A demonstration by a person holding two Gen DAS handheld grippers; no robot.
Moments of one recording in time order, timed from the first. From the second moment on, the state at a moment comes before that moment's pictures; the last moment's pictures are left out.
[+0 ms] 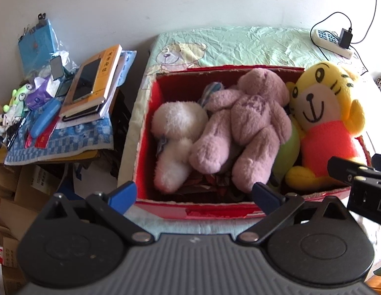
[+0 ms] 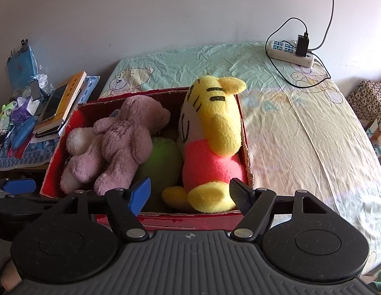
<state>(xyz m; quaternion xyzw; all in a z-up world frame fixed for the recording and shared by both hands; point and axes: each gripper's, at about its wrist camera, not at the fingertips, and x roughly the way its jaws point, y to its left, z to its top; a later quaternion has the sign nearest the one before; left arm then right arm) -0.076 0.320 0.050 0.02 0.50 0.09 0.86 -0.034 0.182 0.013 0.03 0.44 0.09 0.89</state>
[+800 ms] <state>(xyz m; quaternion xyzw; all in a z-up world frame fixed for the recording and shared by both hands) -0.061 0.323 0.054 0.02 0.41 0.09 0.91 -0.021 0.181 0.008 0.03 0.36 0.11 0.93</state>
